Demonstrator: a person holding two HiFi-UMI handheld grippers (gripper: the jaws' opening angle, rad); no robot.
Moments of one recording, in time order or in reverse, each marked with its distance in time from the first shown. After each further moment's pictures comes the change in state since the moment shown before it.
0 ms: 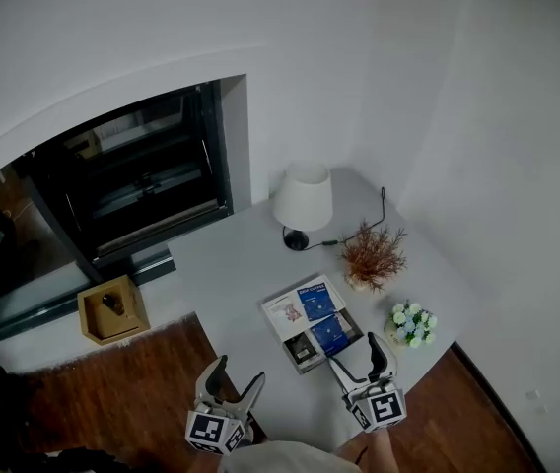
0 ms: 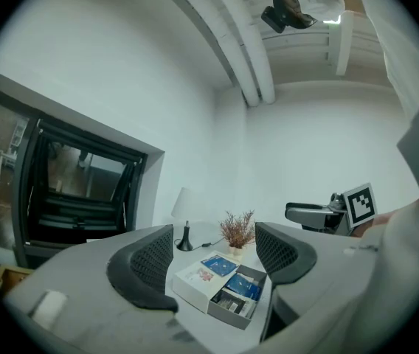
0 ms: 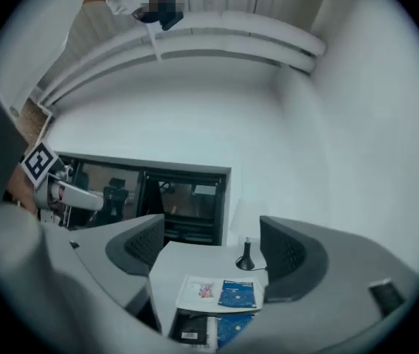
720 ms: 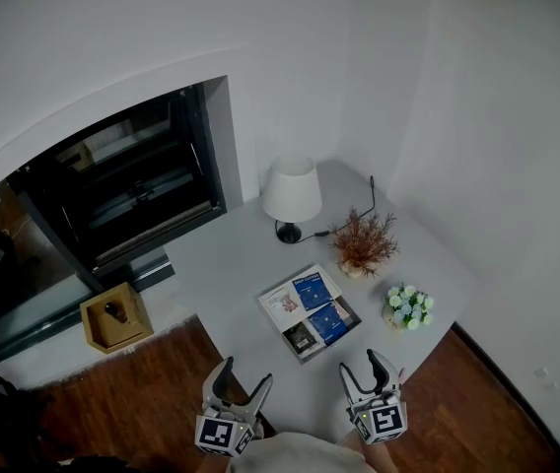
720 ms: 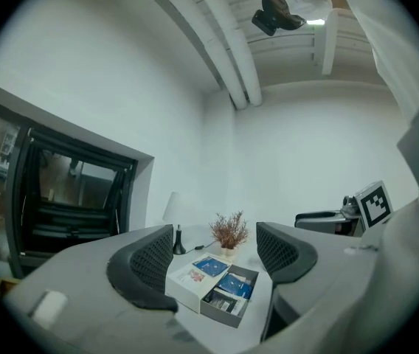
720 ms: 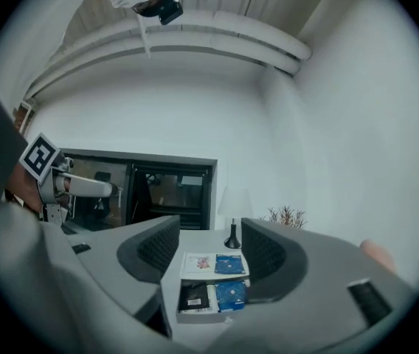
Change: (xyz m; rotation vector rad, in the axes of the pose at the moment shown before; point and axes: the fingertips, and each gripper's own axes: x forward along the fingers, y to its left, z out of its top) left arm -0.015 -0.028 0.003 0.058 -0.032 -0.045; right arm -0.066 0.013 -0.023 0.007 0.085 -0.125
